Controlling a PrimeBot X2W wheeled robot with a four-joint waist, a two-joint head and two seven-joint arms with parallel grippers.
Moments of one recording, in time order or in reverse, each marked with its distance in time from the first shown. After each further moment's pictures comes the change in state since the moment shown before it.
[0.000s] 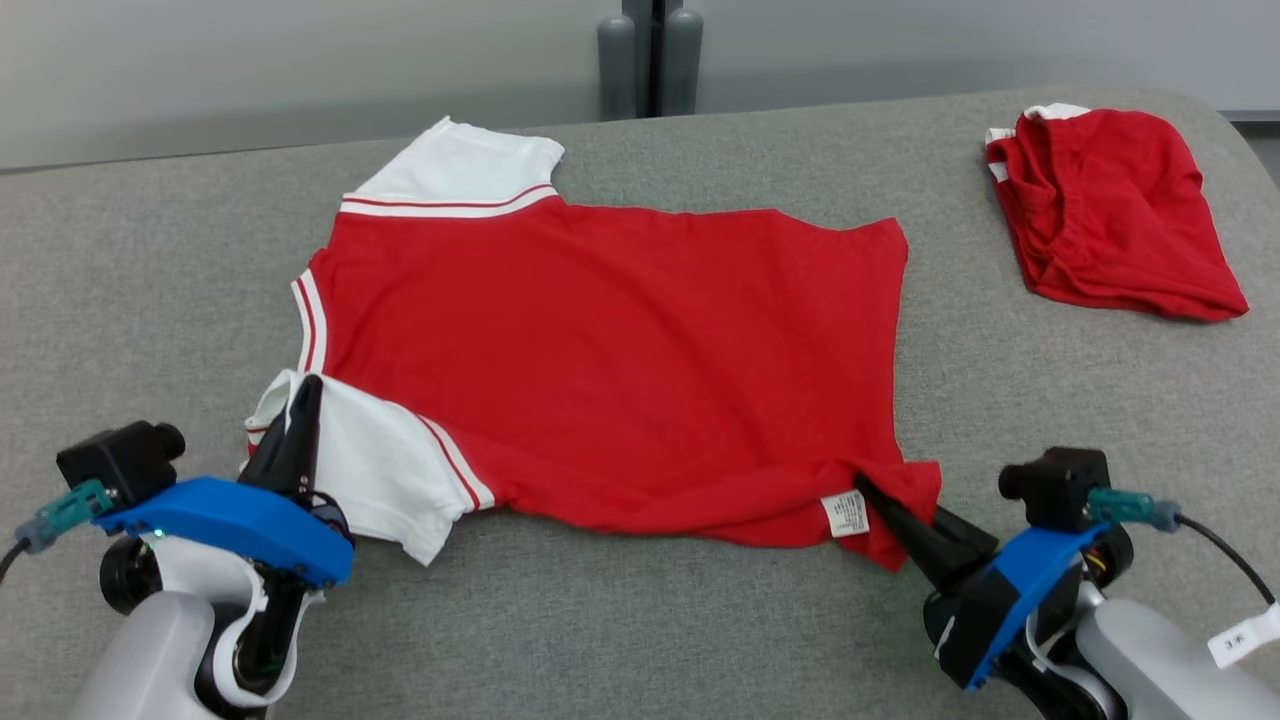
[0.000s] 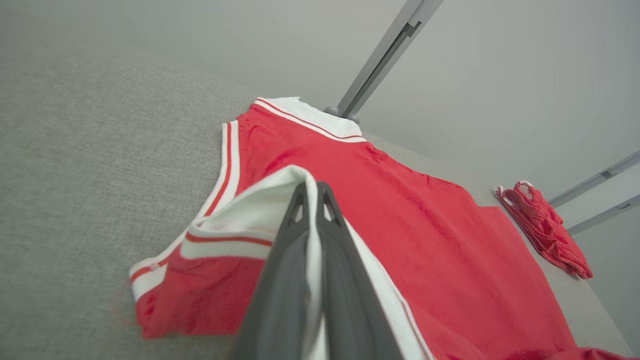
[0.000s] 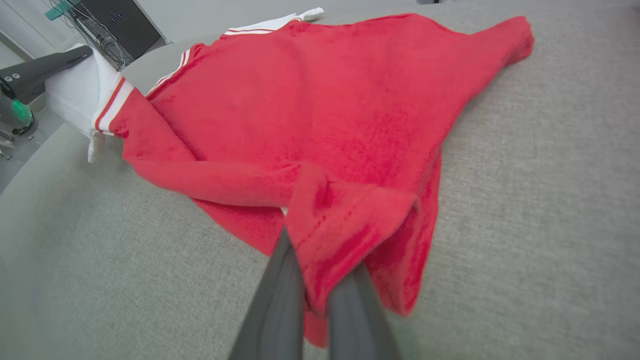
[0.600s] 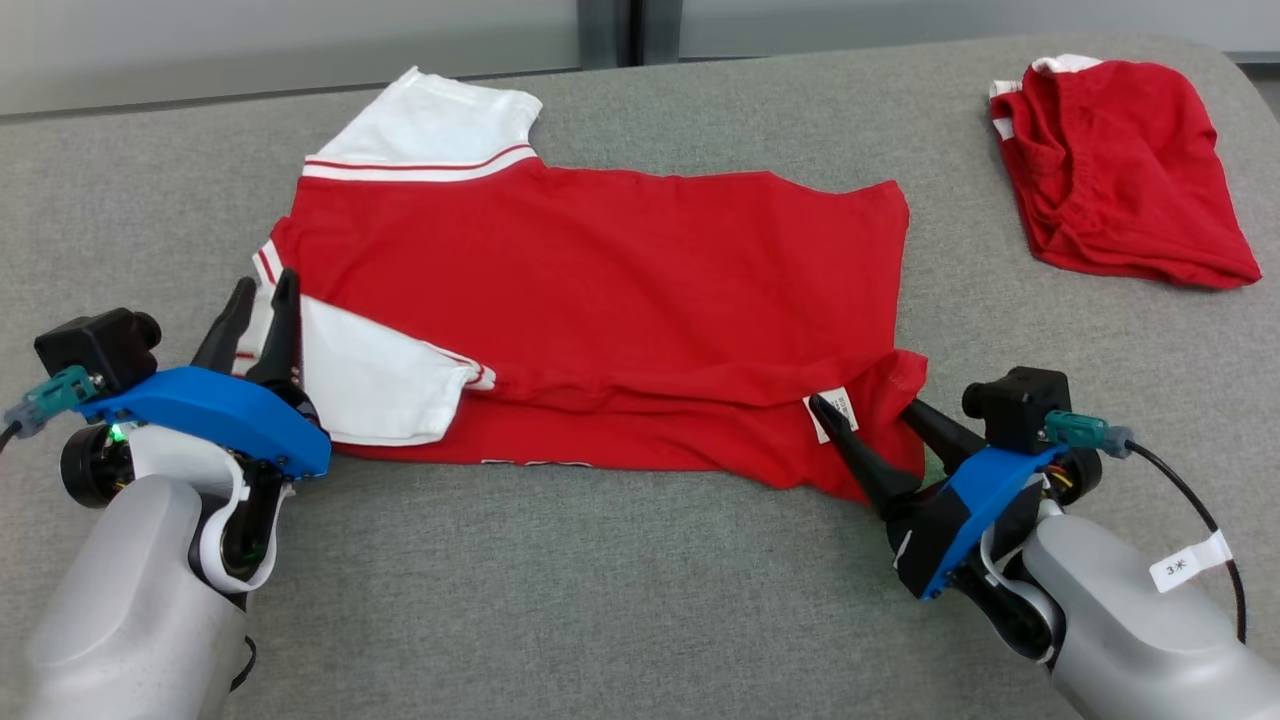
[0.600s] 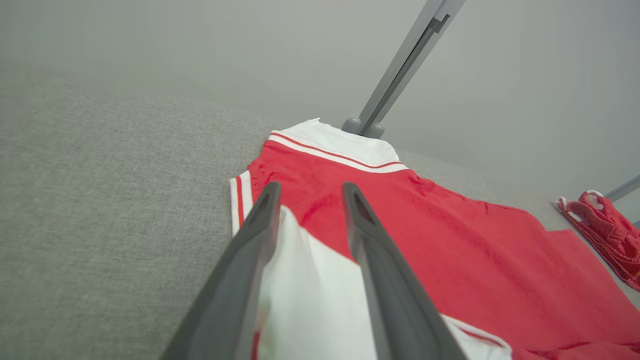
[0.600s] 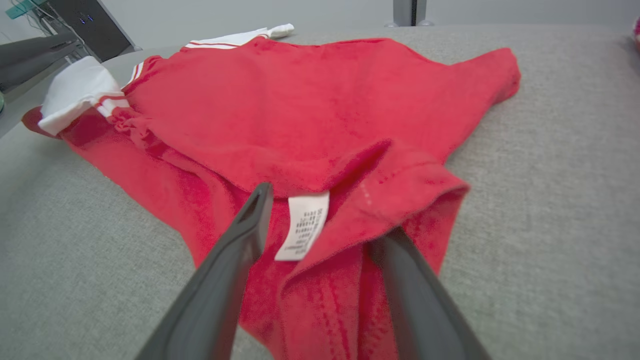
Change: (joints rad) left arm -0.310 -0.023 -0.046 0.358 0.072 -0.082 -0.059; right arm -0.267 0.118 0.105 0.281 0.018 0.000 -0.112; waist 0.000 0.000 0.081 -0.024
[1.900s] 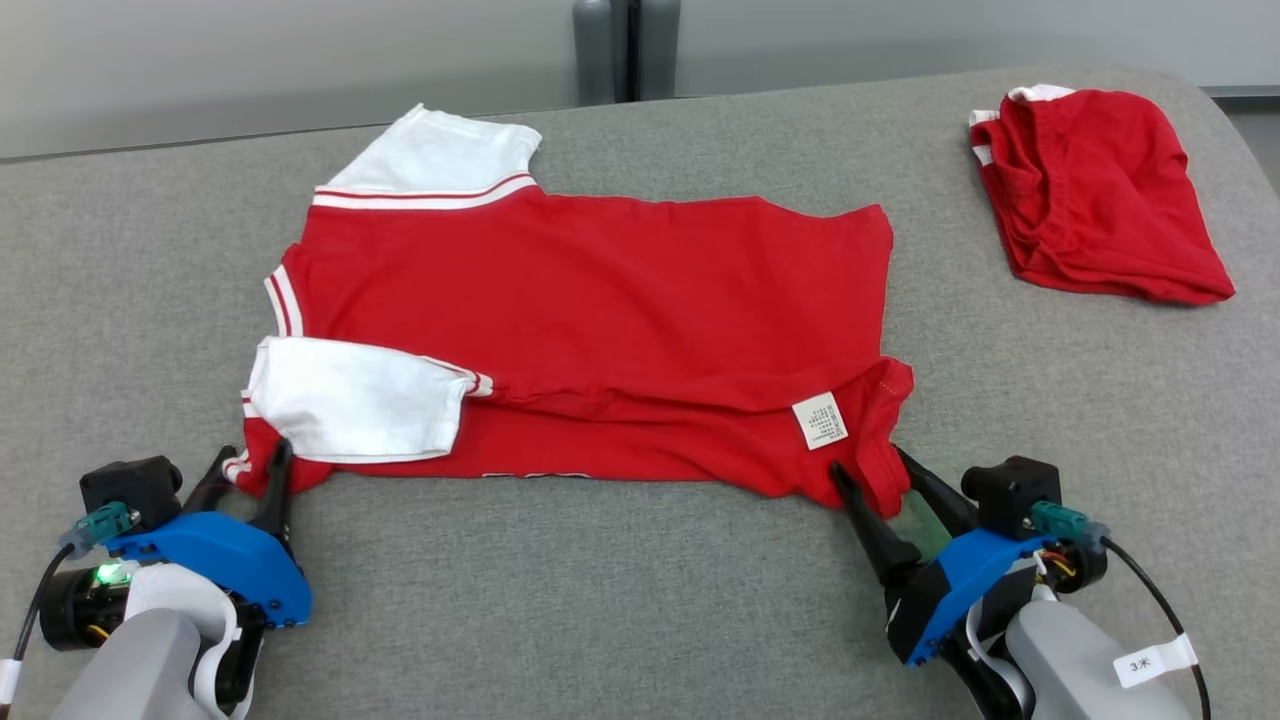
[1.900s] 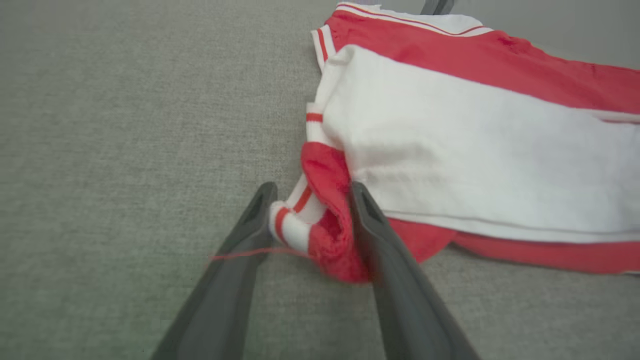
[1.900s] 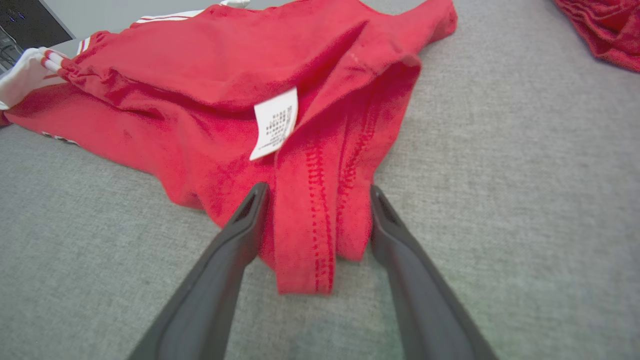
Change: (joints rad) left arm 0.129 0.047 -0.086 0.175 0.102 0.016 -0.065; right arm 0.201 0.156 -0.309 0.096 -0.345 0.000 -0.023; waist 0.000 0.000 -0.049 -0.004
